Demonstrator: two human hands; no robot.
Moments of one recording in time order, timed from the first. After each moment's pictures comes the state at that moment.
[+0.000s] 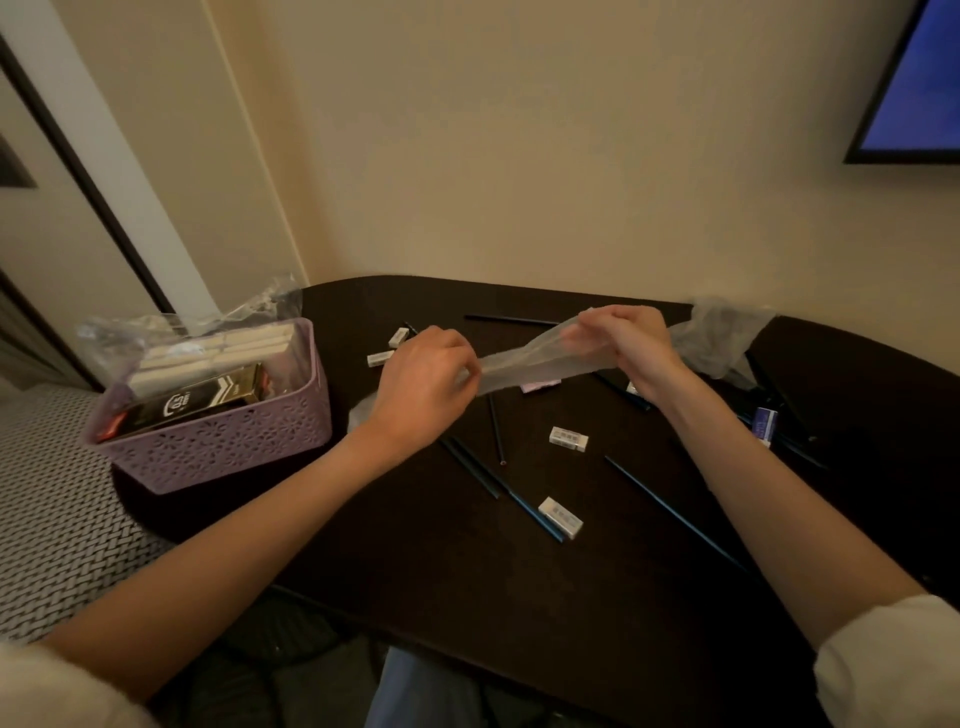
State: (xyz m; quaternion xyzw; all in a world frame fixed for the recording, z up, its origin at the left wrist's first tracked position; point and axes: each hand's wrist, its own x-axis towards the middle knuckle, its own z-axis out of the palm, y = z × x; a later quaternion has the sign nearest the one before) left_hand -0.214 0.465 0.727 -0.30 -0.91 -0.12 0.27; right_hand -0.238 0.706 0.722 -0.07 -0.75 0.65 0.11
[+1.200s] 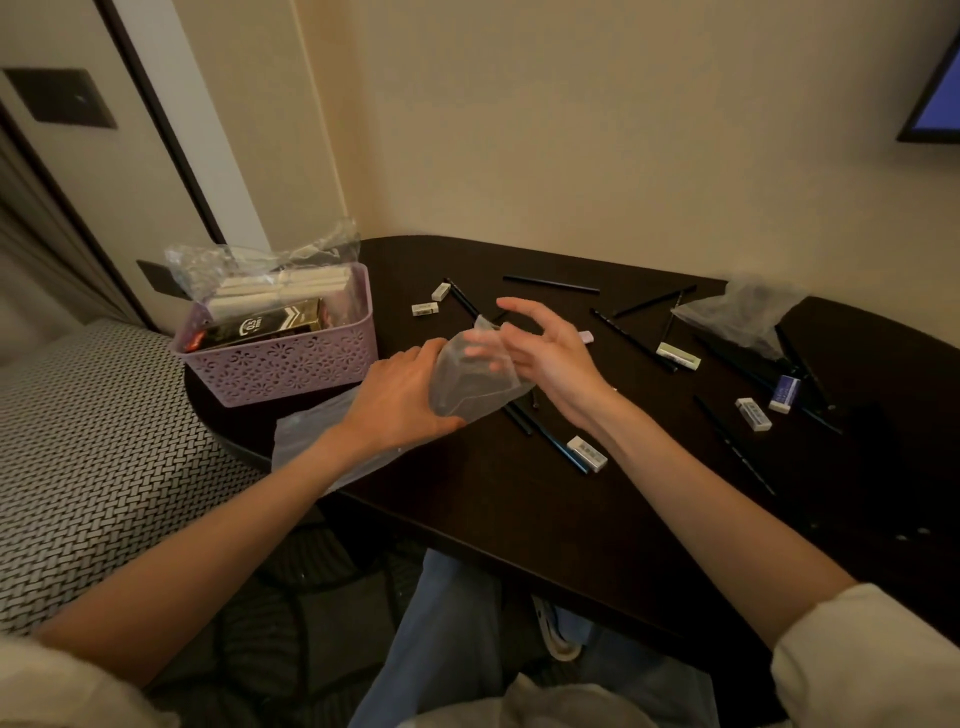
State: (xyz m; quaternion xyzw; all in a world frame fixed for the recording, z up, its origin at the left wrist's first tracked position) left_hand -0.160 0.390 0.686 -0.21 -0.96 -0.12 0.13; right_hand -0.156 0.593 0.716 0.11 -0.66 0.74 -0.06
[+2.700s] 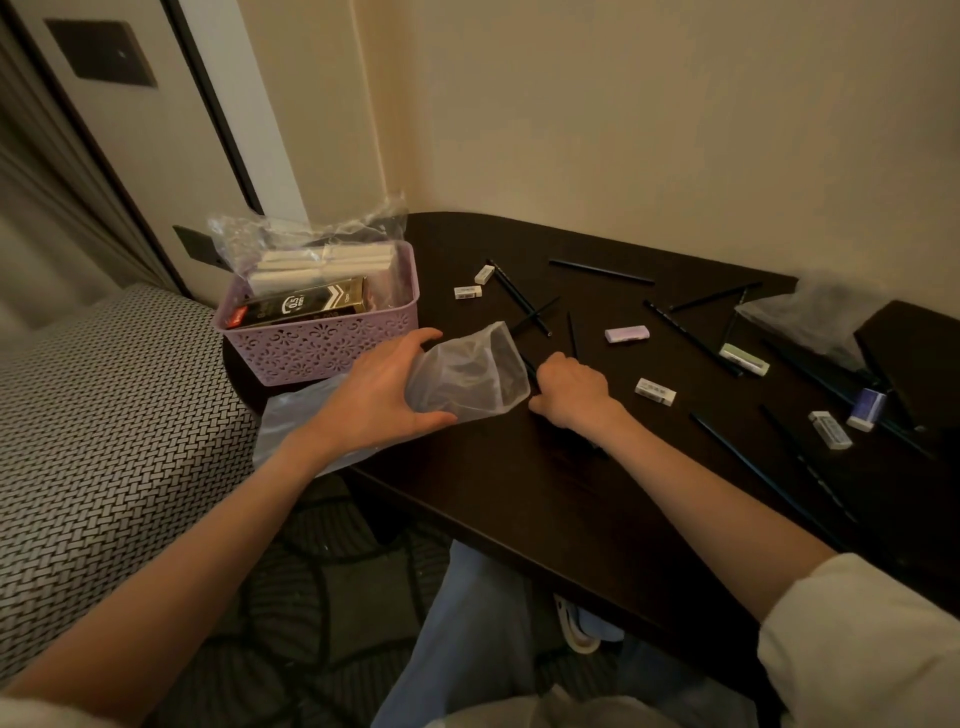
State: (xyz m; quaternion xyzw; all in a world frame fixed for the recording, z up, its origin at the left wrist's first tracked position) left_hand -0.156 0.323 0.683 -0.19 -0.96 -0.20 0.10; right_hand -0.206 0.551 0.669 0.06 -0.99 0.06 -0.13
